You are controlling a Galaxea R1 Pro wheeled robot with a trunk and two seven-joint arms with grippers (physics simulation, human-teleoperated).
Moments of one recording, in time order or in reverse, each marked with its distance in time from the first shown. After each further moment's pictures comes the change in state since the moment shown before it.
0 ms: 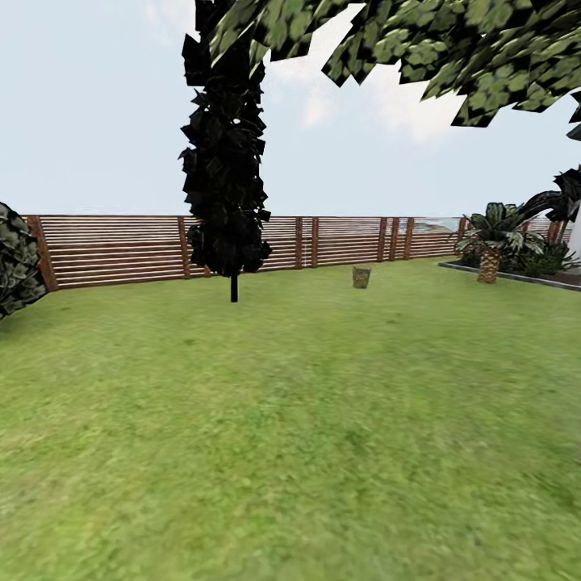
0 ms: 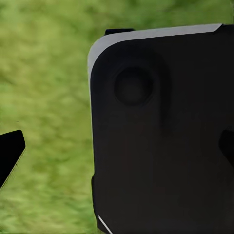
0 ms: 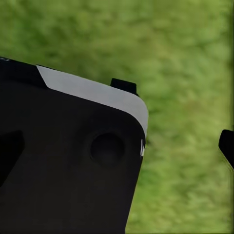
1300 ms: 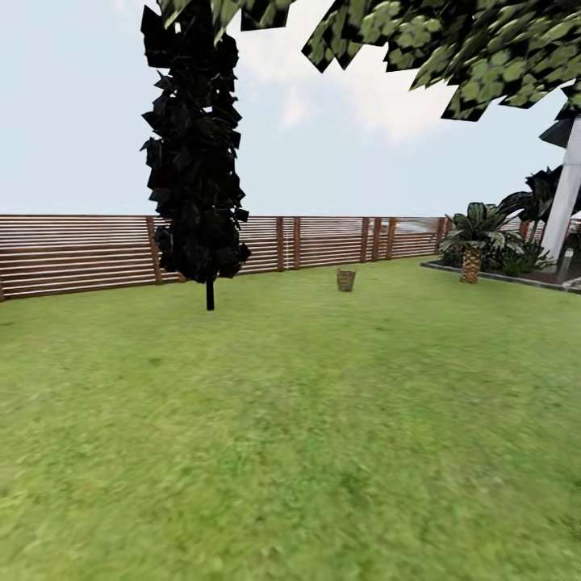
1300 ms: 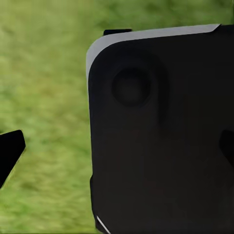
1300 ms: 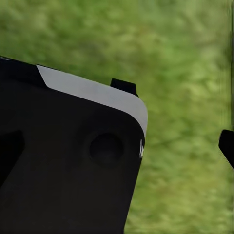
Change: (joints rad) left arm 0.000 -0.003 0.000 0.000 -0.001 -0.001 0.000; right arm 0.000 -0.001 0.002 0.000 0.007 -0.002 0.000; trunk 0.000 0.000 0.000
